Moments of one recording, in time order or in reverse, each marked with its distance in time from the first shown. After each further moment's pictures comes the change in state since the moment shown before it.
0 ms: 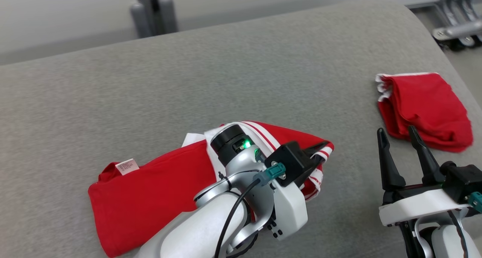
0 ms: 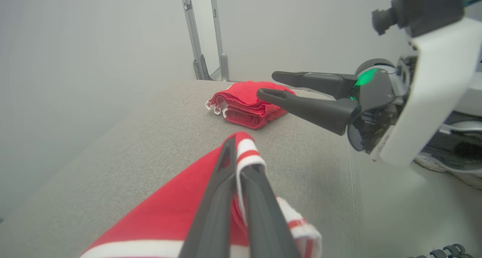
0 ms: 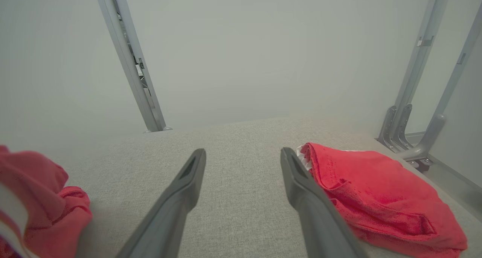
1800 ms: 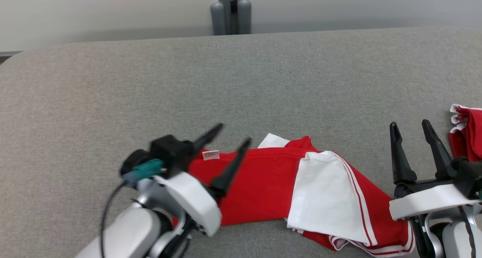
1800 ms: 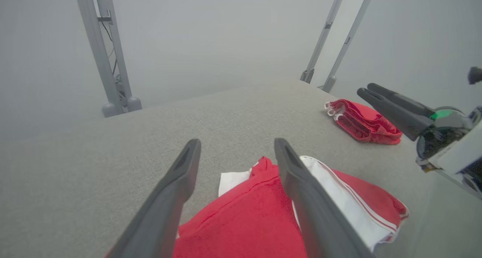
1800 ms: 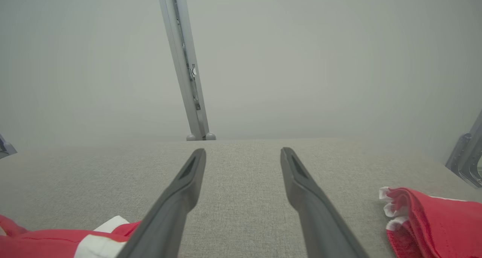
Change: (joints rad) left arm 0.155 0.299 0.102 -0.226 -0.357 0.220 -0.093; right arm -0.006 0.002 -0.058 -0.027 -0.045 0.000 0.030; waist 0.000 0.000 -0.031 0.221
